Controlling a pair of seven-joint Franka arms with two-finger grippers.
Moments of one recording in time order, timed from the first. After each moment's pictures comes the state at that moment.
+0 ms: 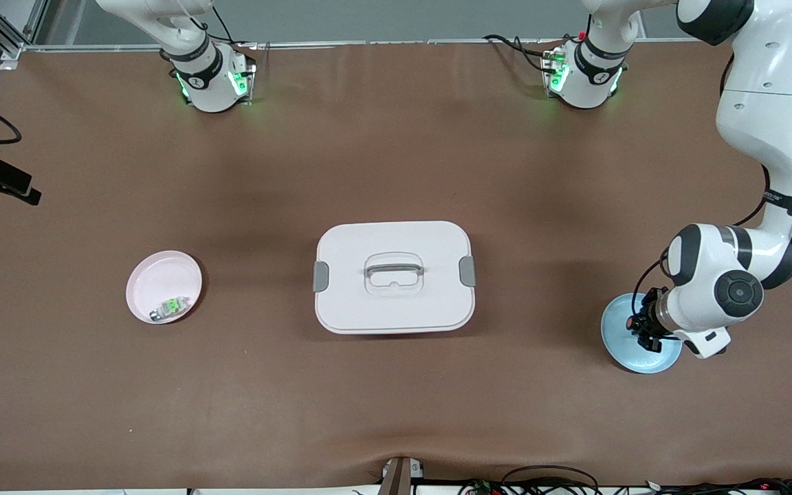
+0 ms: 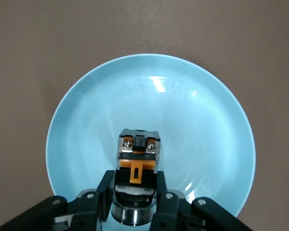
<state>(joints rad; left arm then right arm) 0.18 0.73 -0.22 -1.59 0.27 2.28 -1.49 0.01 0.07 -0.10 -1.45 0.04 1.51 -0.01</state>
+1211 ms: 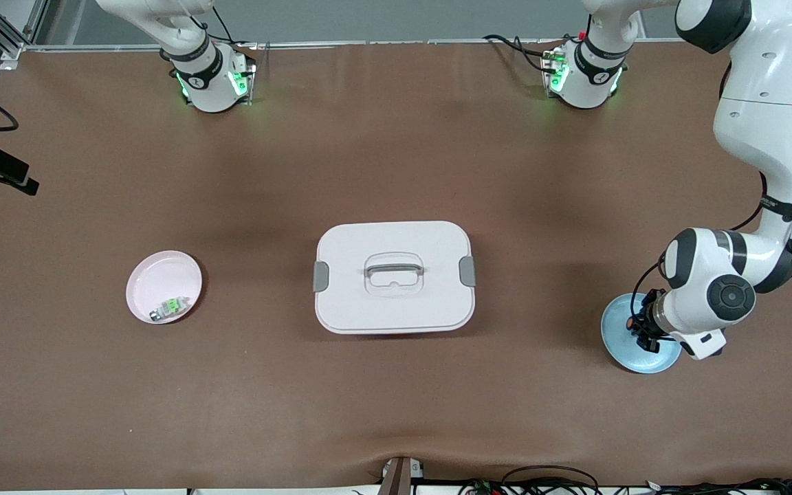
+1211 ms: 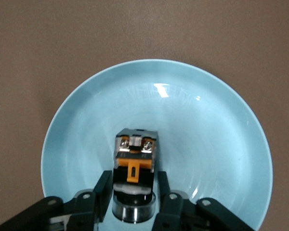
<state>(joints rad) 0.18 0.76 -0.21 -1.58 0.31 2.28 -1.49 0.01 0.04 -0.10 -1.46 0.04 1.49 -0.01</state>
